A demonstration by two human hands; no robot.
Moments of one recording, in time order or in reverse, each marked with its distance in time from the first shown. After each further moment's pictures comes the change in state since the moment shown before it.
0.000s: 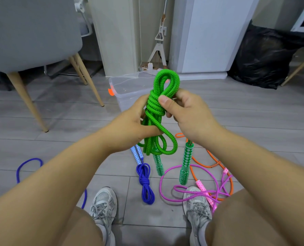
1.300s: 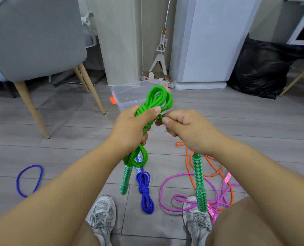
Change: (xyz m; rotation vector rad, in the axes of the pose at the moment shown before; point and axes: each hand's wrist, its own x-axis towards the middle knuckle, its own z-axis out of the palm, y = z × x) left_hand 0.008 0.009 0.009 -0.311 0.339 -0.101; right_hand -0.004 -0.005 -0.016 -0.268 -0.276 -0.029
